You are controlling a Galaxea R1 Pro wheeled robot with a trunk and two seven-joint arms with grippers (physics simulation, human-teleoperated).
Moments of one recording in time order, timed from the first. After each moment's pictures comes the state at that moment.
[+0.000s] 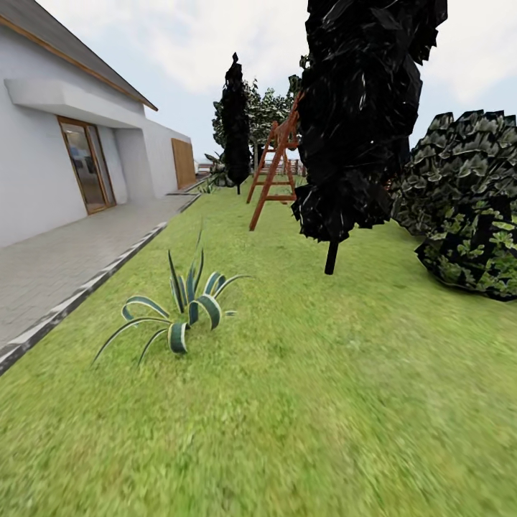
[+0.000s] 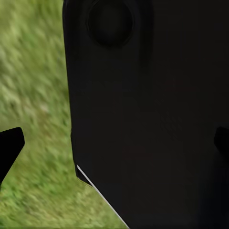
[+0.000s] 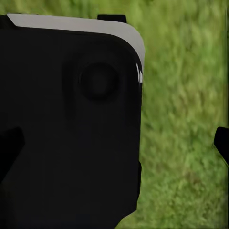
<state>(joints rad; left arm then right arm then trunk) 0.01 0.00 0.00 -0.02 0.00 0.00 0.00 -0.07 -0.03 0.00 0.01 0.01 0.00 0.00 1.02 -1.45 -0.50</state>
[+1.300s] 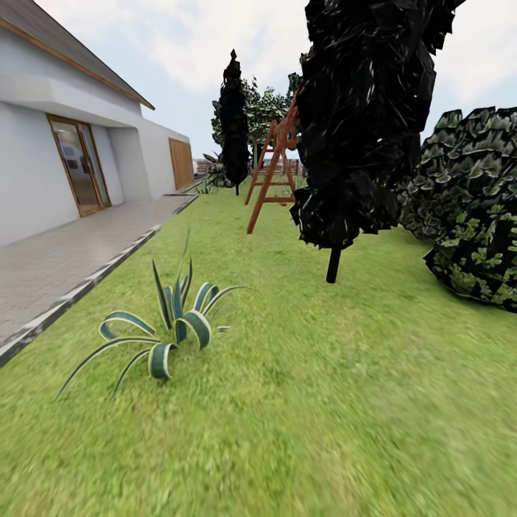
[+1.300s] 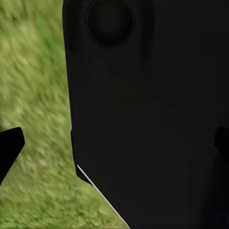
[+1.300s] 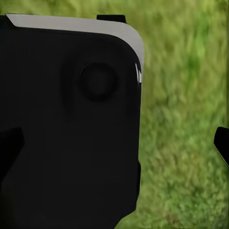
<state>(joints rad) 0.01 0.00 0.00 -0.02 0.00 0.01 0.00 -0.07 -0.03 0.00 0.01 0.01 0.00 0.00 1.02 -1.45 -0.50</state>
